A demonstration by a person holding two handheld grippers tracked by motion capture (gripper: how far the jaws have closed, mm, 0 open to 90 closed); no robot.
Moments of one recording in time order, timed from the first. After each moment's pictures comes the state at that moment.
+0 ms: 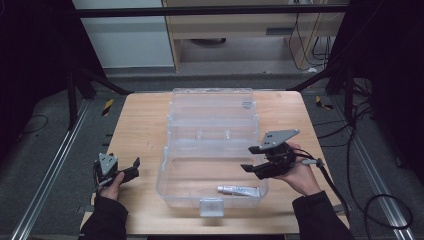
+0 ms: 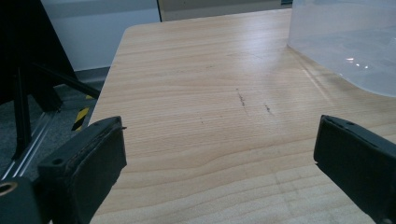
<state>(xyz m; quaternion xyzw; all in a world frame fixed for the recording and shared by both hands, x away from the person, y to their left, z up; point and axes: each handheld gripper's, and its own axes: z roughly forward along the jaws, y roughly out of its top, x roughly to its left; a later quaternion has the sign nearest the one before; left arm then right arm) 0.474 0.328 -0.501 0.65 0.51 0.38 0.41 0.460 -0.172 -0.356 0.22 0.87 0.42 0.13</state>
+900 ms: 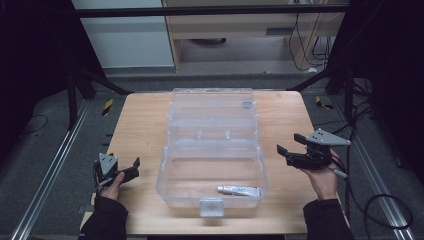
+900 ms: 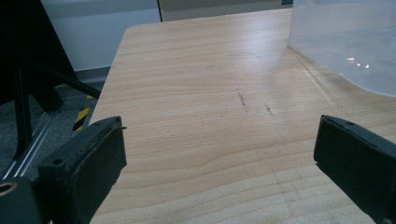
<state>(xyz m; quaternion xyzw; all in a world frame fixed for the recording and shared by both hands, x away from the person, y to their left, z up) 0.474 0.328 -0.501 0.65 0.51 0.38 0.41 0.469 -0.267 -0.396 0.42 0.73 0.48 0.26</state>
